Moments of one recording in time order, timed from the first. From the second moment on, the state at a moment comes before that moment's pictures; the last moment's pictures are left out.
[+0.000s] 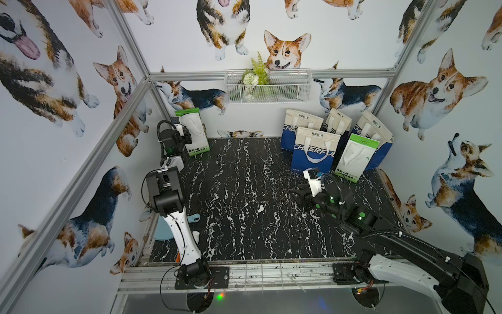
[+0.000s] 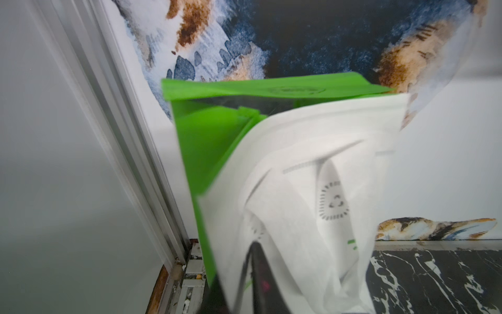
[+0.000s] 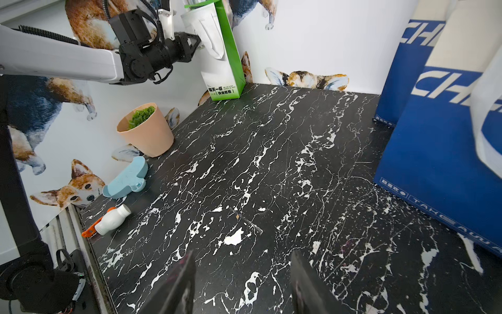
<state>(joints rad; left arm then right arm) 0.29 2.20 1.61 0.50 0.29 0.07 0.82 0.94 0.66 -0.05 -0.03 0.31</state>
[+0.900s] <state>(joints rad) 0.04 1.48 0.99 0.13 -0.06 -0.27 0.82 0.87 0.66 -0.07 0.02 0.28</state>
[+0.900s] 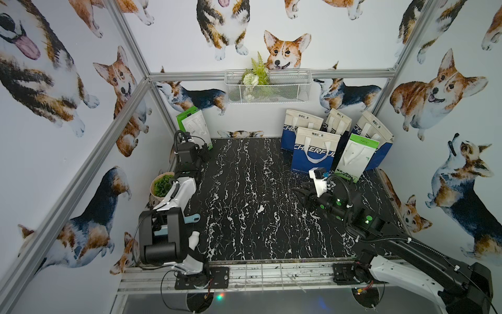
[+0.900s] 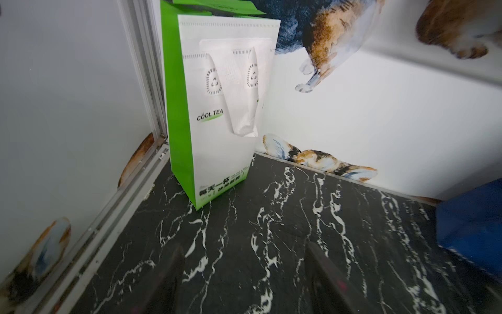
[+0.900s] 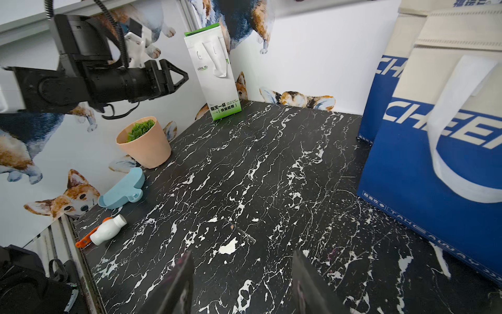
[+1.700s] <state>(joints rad) -0.73 0.85 0.52 -0.05 0.04 -0.41 0.48 1.07 0.72 -0.08 0.20 0.24</state>
